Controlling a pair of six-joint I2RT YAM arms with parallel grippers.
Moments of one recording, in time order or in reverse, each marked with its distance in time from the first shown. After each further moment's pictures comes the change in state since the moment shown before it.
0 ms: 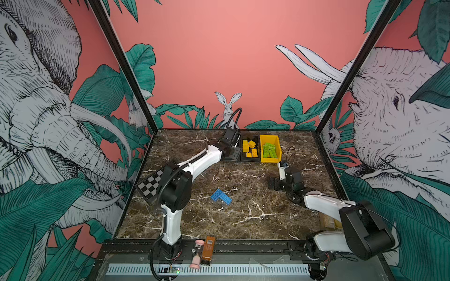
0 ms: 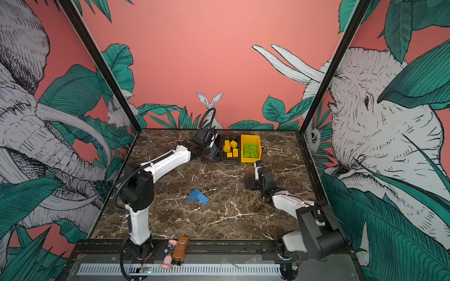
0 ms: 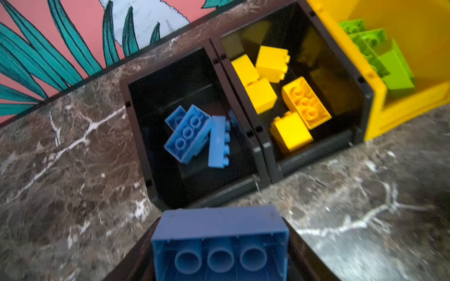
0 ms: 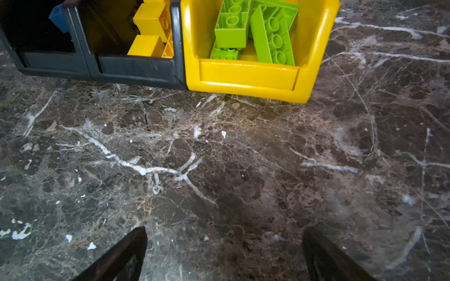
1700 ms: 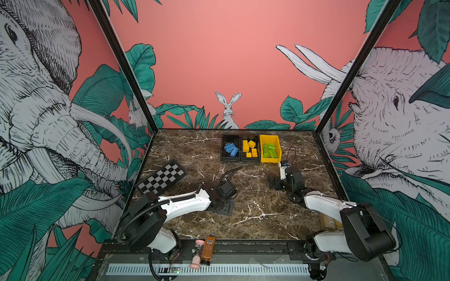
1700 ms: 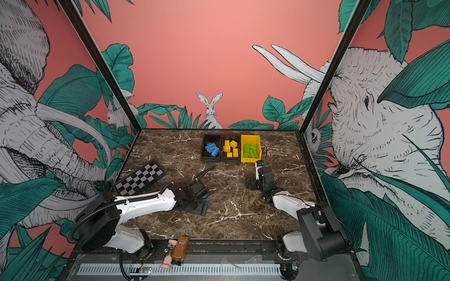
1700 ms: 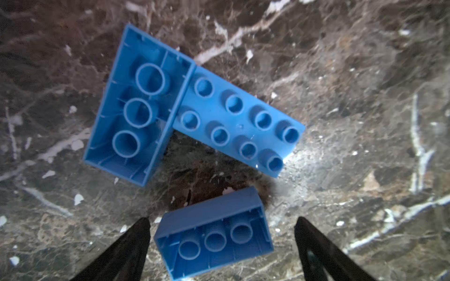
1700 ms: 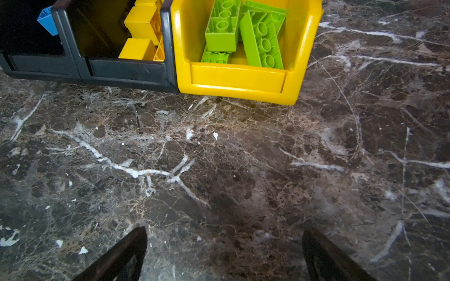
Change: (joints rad) left arm -0.367 -0.550 -0.921 -0.137 0.070 -0.703; right arm 0.000 0.003 0.005 -0.020 0.034 0.000
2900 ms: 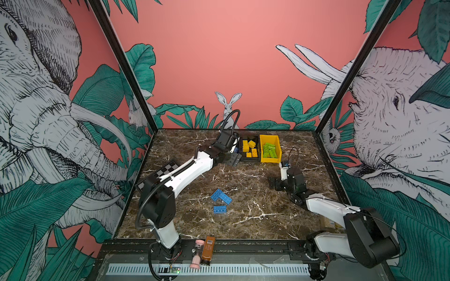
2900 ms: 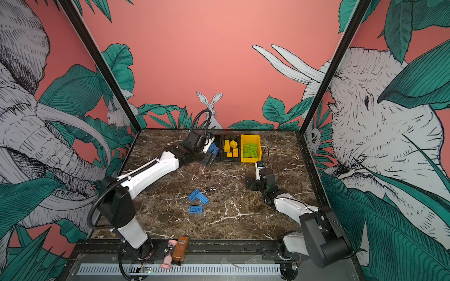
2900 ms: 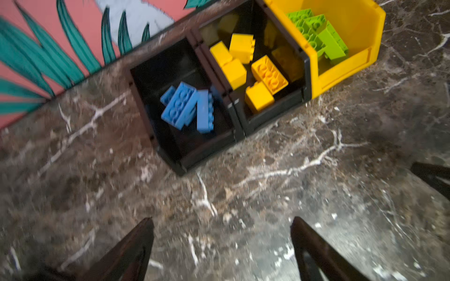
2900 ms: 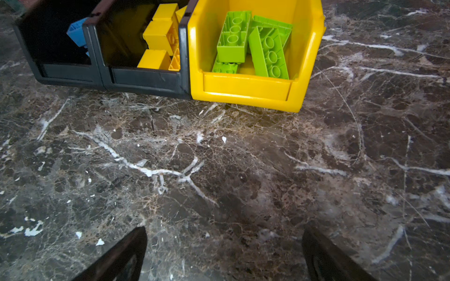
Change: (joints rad) left arm 0.301 0.142 0.571 0.028 -0.021 0.622; right arm 0.000 -0.048 -0.030 0.021 -0.027 -0.008
